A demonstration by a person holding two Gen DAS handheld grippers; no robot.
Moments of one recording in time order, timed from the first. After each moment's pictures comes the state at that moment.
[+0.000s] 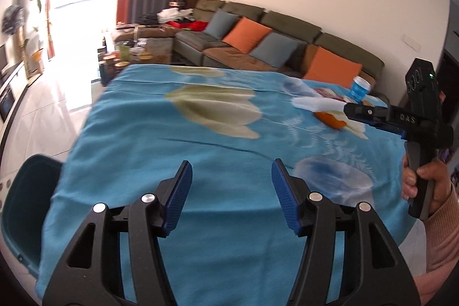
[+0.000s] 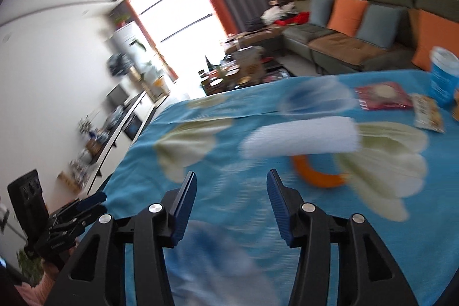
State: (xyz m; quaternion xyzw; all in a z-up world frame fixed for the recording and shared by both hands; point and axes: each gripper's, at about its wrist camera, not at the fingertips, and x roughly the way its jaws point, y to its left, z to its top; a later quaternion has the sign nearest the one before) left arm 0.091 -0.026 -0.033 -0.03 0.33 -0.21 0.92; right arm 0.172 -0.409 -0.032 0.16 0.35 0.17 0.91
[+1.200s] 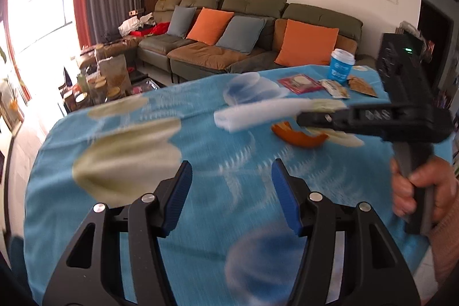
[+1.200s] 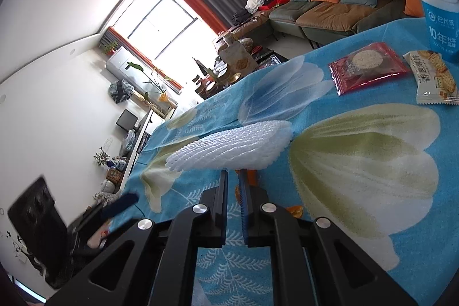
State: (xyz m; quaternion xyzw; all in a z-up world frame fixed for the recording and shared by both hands) left arm 0.168 -0.173 -0.027 0.08 0.33 -0.26 0.90; right arm 0.229 -0.467 -0.073 0.28 0.37 0.19 0.87
